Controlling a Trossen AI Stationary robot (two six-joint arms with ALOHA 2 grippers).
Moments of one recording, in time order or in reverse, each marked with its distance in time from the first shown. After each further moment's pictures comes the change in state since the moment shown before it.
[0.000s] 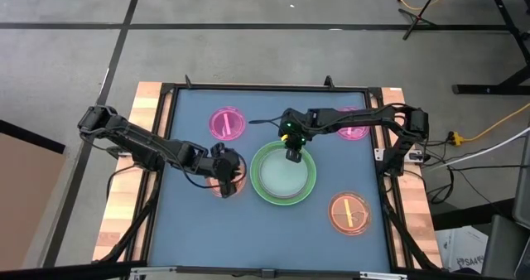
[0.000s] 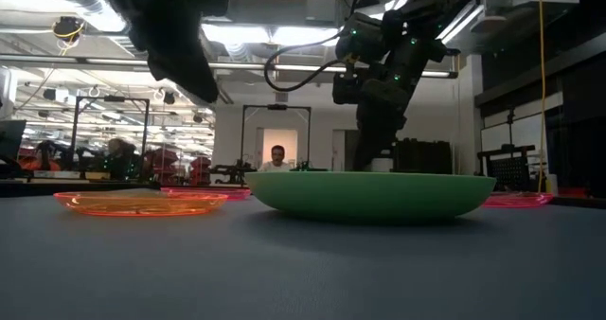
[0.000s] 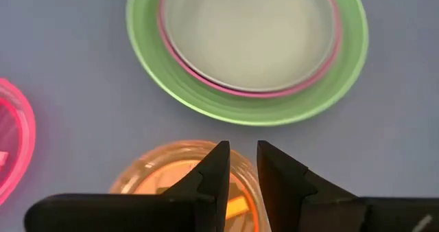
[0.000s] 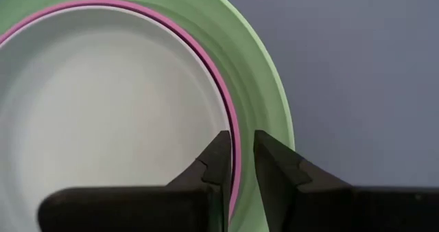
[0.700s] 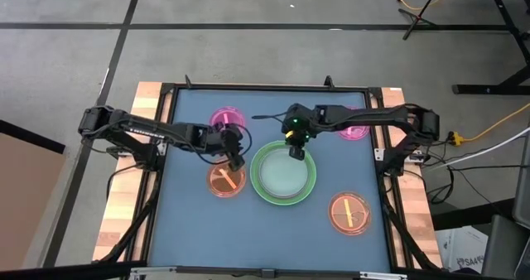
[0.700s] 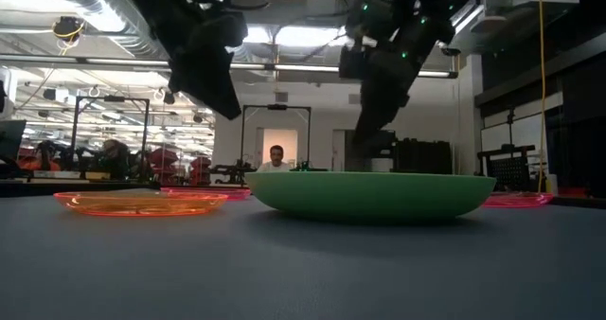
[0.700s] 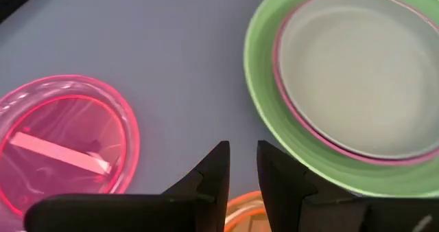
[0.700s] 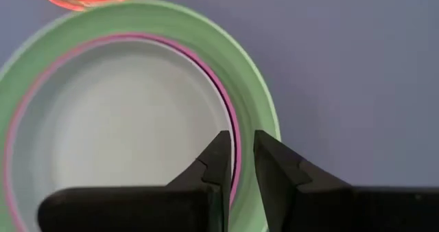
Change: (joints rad) left arm 0.258 0.000 -0.001 0.000 -0.009 0.062; right arm 0.000 -0.111 0.000 -0.021 0.000 -0.026
